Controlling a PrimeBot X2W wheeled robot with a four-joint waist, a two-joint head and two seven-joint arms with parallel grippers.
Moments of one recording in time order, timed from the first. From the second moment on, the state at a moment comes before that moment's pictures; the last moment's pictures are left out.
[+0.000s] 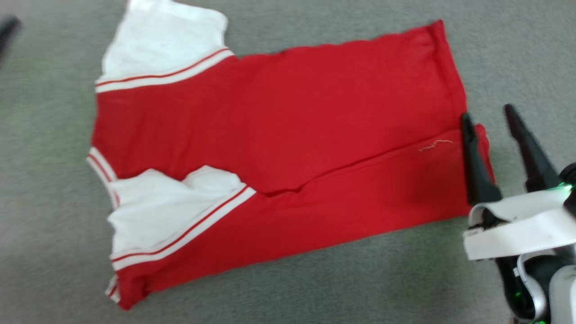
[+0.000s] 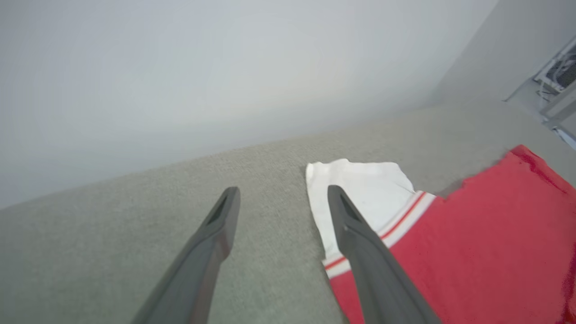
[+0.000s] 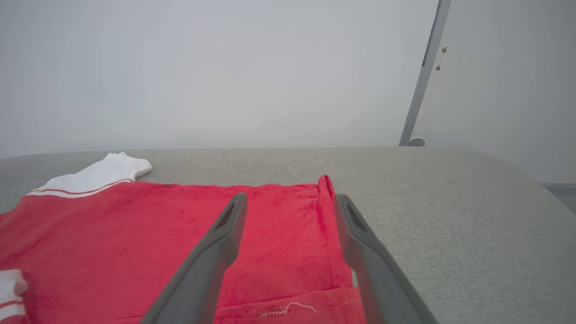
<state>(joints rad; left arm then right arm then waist) -1.12 1.19 -0.96 0.26 -1.38 -0.13 -0.03 -0.23 -0.05 0.02 -0.29 0.21 0.13 0.11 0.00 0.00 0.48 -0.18</state>
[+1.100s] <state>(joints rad) -1.48 1.21 -1.09 0.36 -1.49 -0.13 0.76 -0.24 -0.05 0.22 -0.23 0.28 0.13 0.04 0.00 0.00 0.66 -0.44</state>
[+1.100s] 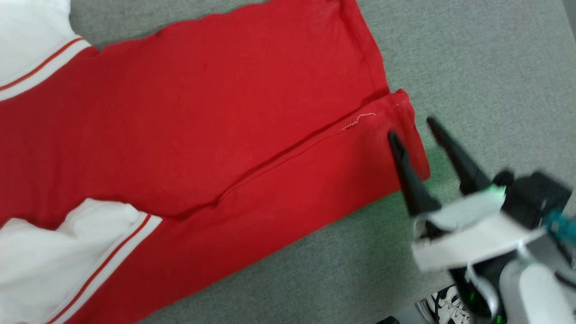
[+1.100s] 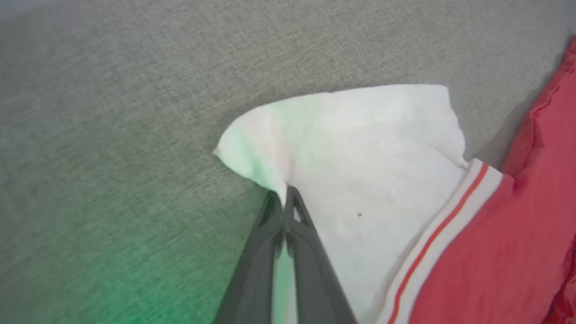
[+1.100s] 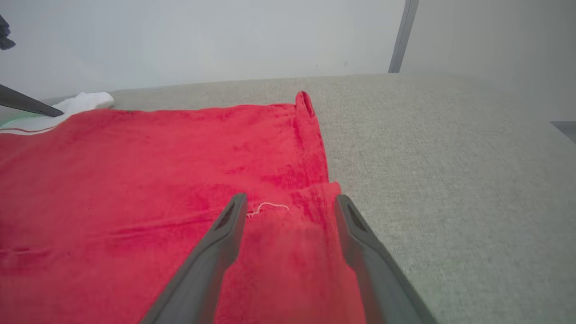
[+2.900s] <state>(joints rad) -1.24 1.21 -1.25 -0.24 -1.48 -0.13 -0.03 -0.56 -0.16 -0.03 -0.25 0.32 0.13 1.06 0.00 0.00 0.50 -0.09</state>
